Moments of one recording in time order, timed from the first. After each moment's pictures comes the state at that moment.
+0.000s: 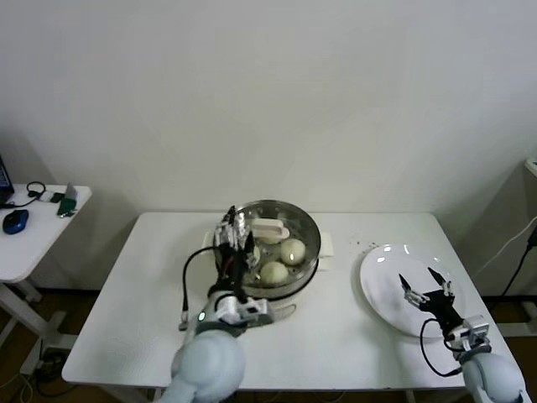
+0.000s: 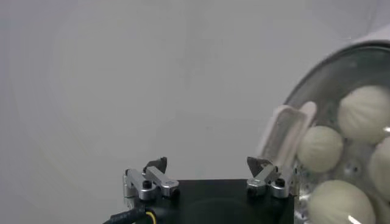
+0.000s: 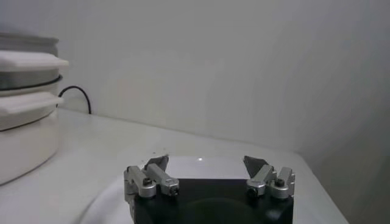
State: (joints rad) left arm 1.16 -1.35 -0.03 -2.12 1.15 0.60 0.14; right arm -1.31 1.10 0.70 1.51 0.32 0.06 -0.30
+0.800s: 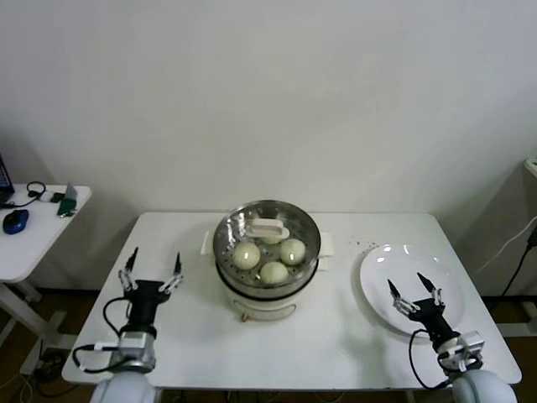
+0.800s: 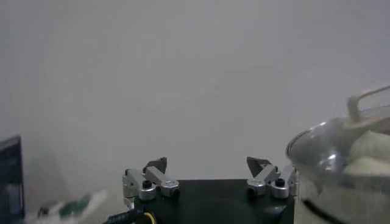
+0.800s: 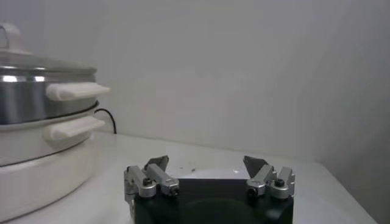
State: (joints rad) left arm 1.50 -1.40 -0.57 -2.03 0.16 0.02 -0.13; right arm -1.41 1.15 0.69 1.62 0.36 0.11 -0.30
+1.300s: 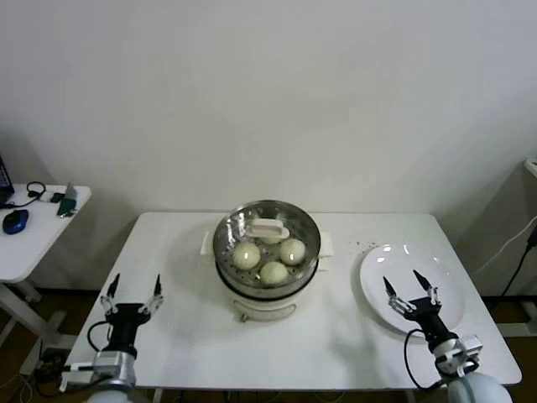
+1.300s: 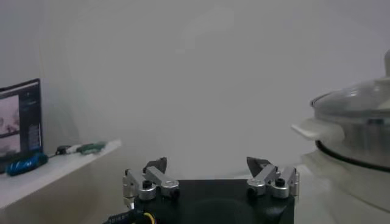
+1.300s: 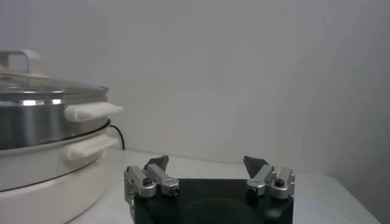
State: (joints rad) left arm 1.54 -1.40 -0.68 -1.91 0.01 -0.08 -0.07; right arm -1.43 1.17 0.68 1.66 0.37 0.14 -0.30
